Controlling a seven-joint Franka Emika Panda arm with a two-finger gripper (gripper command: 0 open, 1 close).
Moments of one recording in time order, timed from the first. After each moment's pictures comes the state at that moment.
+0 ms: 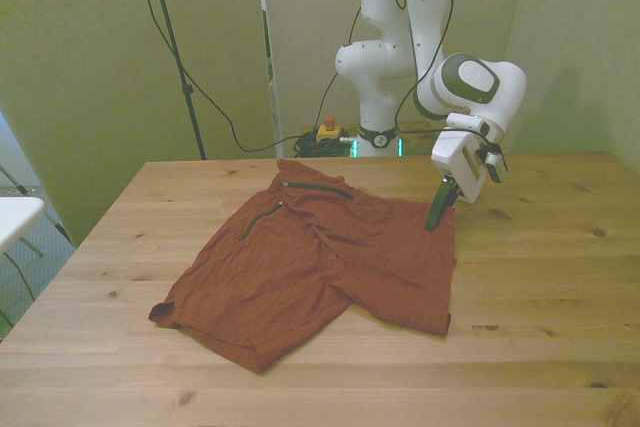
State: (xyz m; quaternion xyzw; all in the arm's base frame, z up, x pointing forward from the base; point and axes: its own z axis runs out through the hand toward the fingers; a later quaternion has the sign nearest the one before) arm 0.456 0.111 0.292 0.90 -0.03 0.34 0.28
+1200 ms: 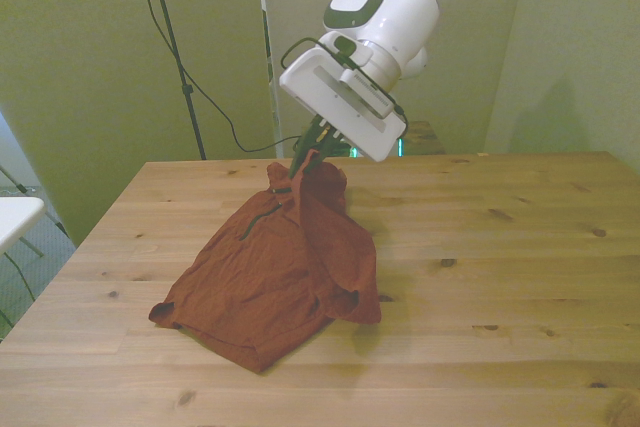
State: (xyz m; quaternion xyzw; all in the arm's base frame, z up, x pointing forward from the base) arm 0.531 -0.135 0.459 0.84 -0.30 0.38 0.24
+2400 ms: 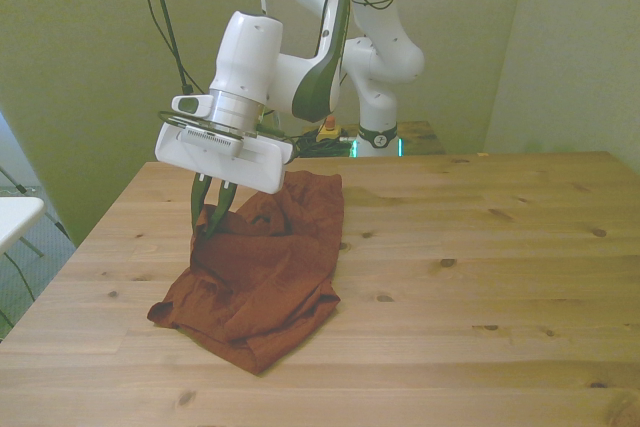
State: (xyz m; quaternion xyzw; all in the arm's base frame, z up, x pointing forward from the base) arm 0.564 -0.323 0.420 0.85 -0.44 0.29 -0.01
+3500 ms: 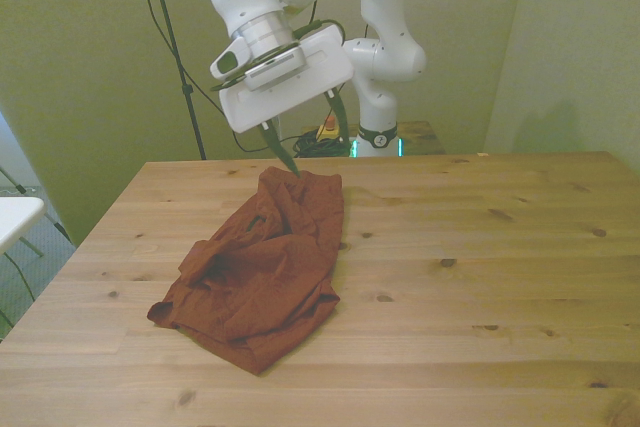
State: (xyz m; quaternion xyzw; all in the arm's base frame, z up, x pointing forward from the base) arm 0.485 -0.205 0.497 0.90 -0.35 0.08 -0.24
